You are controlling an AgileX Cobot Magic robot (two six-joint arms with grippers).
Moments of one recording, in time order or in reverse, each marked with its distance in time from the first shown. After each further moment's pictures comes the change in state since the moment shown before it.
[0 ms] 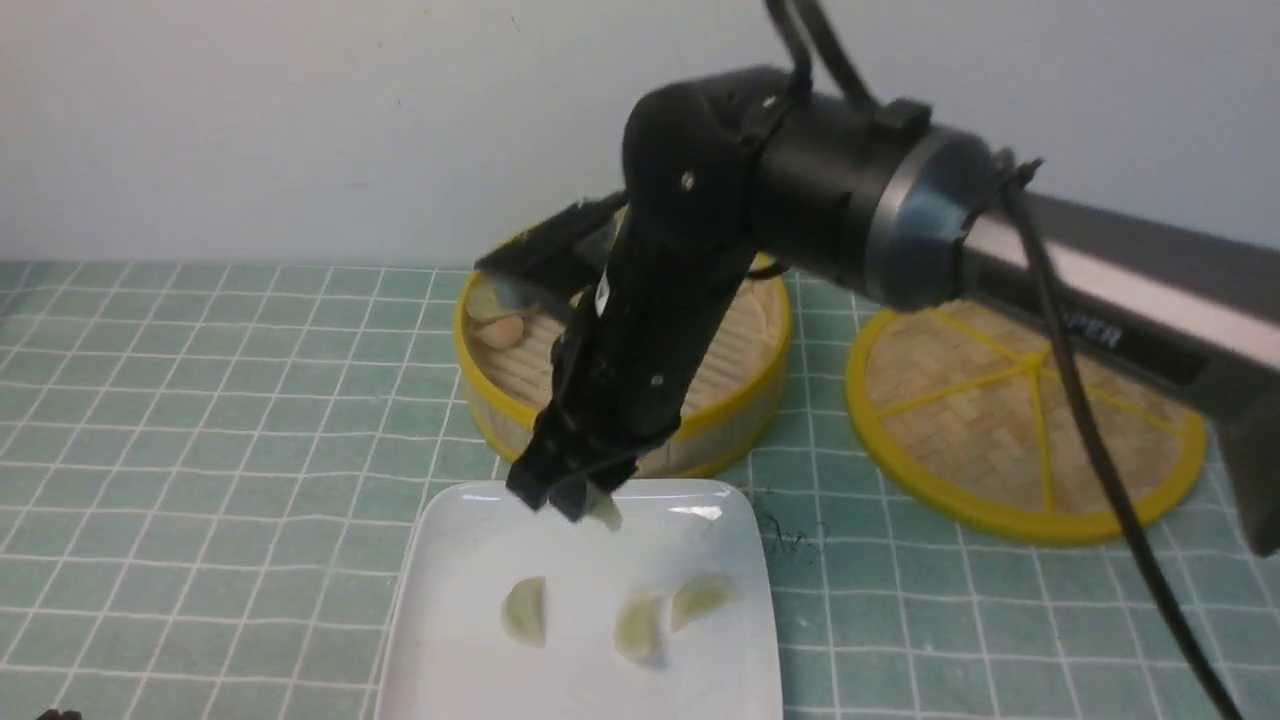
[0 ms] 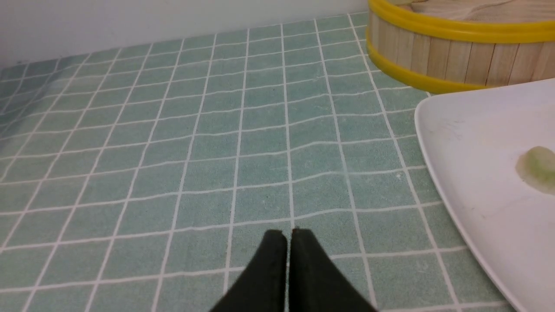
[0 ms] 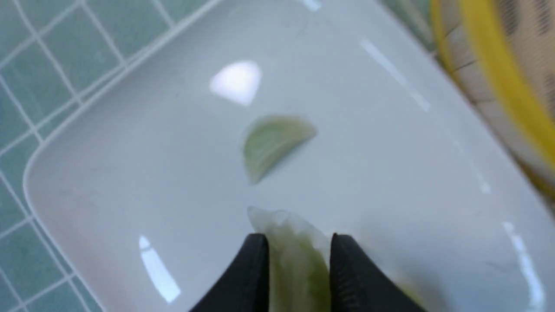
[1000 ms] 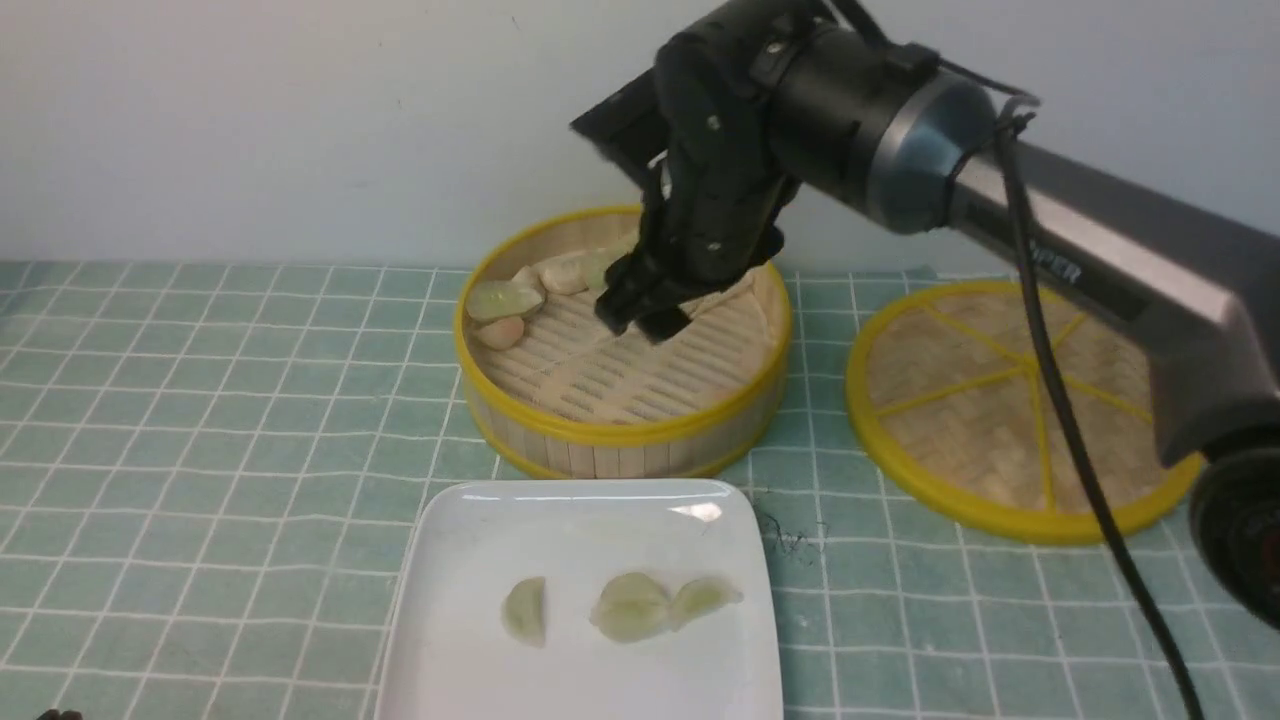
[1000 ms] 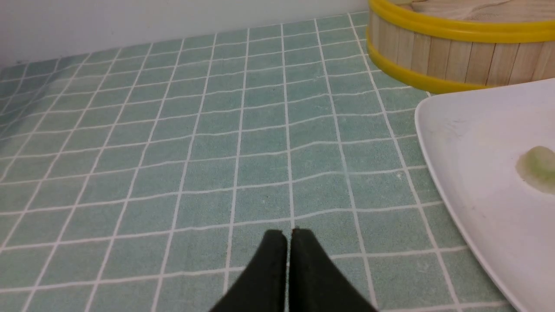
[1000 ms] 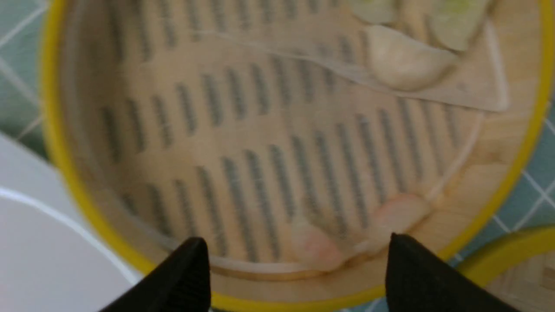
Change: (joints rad) right arm -0.167 0.110 -0.283 -0.368 -0.051 0.206; left arm 0.000 0.000 0.000 0.000 0.000 0.000
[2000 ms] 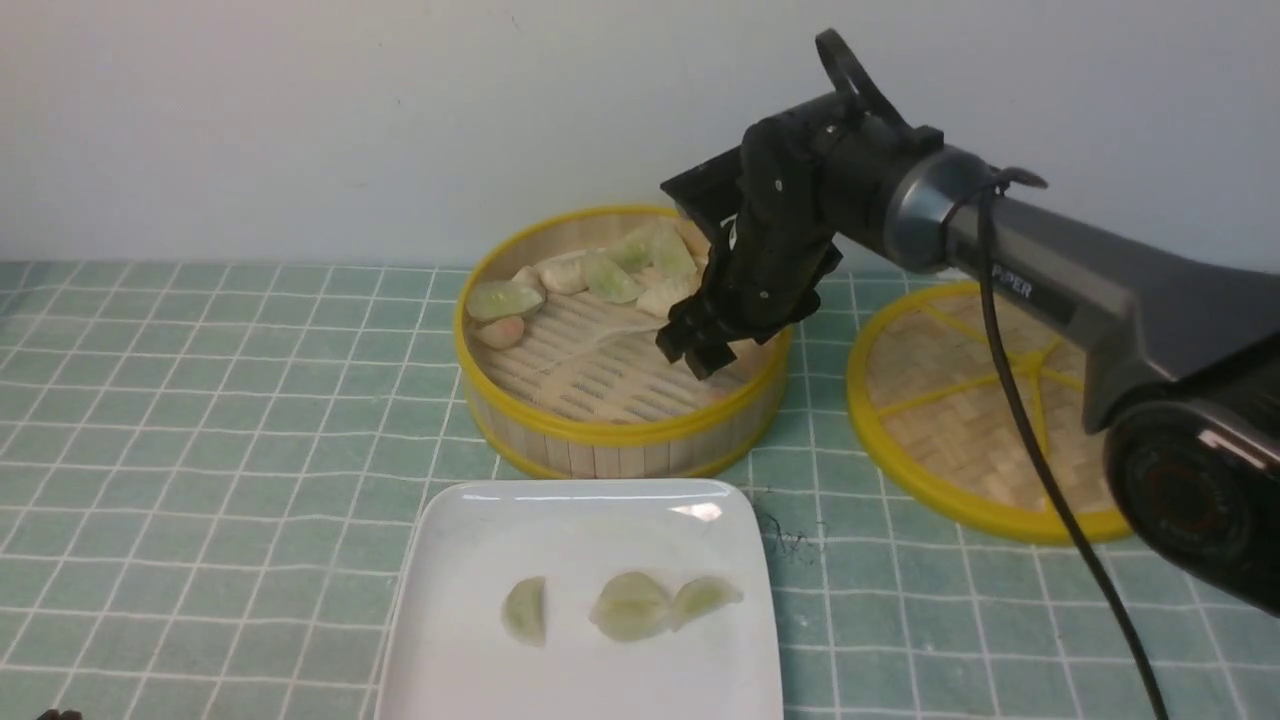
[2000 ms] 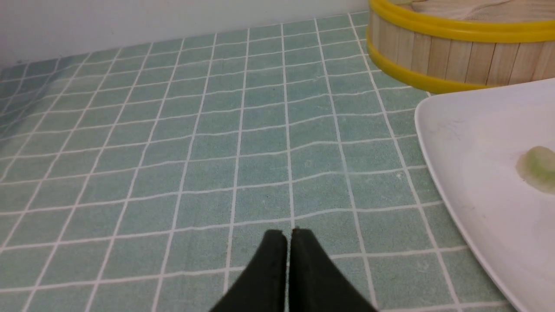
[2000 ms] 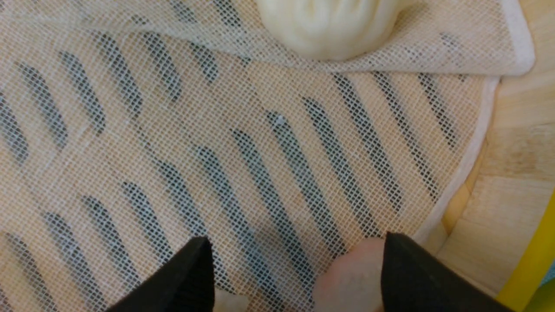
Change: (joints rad) right arm -0.102 0.179 -0.007 0.114 -0.112 -0.058; left arm 0.000 0.000 0.000 0.000 0.000 0.000
